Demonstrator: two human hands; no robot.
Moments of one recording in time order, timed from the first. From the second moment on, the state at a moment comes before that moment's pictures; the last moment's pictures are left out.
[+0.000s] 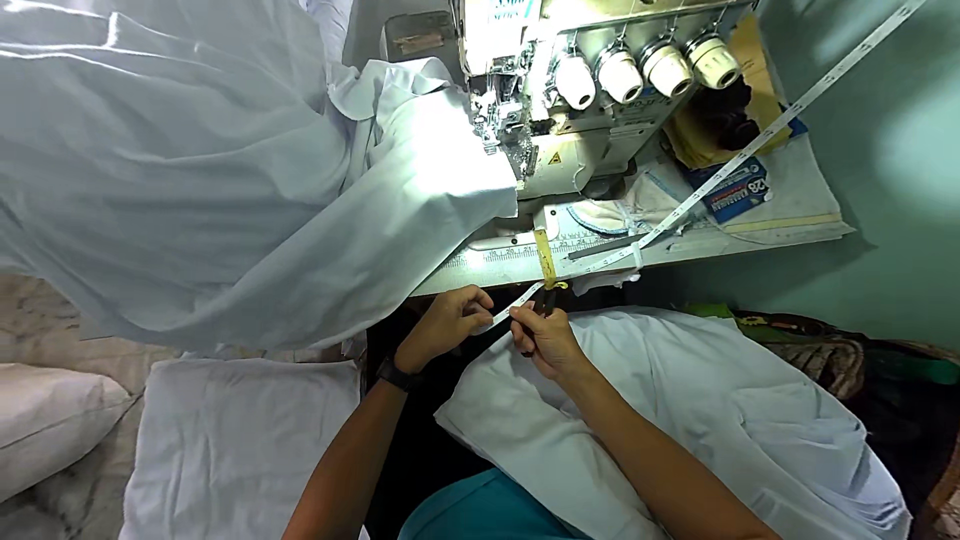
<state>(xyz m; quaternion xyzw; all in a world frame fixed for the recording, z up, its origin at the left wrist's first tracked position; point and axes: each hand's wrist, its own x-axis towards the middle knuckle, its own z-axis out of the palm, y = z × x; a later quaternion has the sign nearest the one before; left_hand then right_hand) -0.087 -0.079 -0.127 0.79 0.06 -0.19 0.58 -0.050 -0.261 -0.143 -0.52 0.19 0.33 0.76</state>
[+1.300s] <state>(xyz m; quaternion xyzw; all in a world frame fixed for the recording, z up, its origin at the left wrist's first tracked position) -0.137 -0.077 -0.112 0.68 0.27 -0.08 0.67 -0.072 -0.242 -0.114 -0.52 0.10 0.47 0.71</state>
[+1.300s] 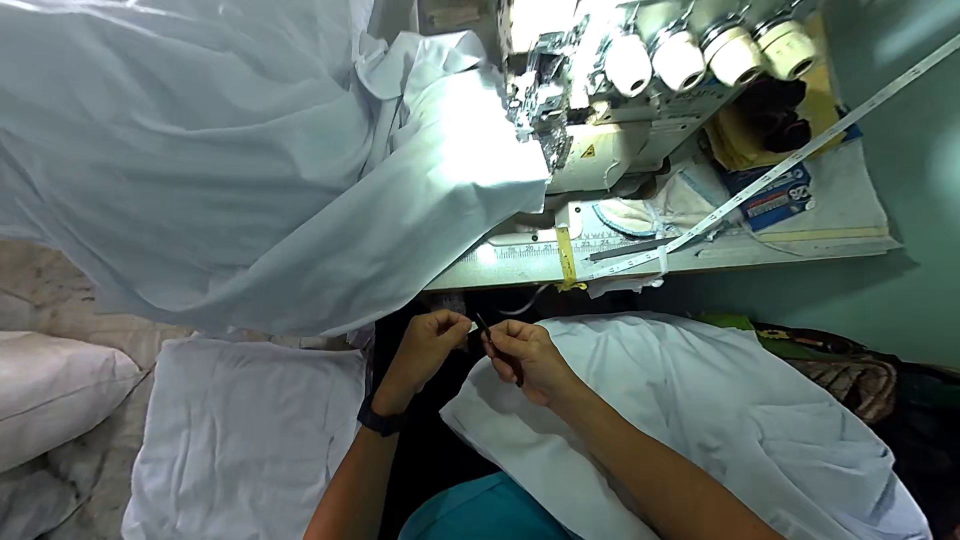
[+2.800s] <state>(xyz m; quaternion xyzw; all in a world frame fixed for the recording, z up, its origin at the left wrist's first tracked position) 0.007 -0.051 -0.060 0.94 -0.06 0.22 0.24 0.016 -0.193 -0.099 -0.69 -0.18 -0.06 0.70</state>
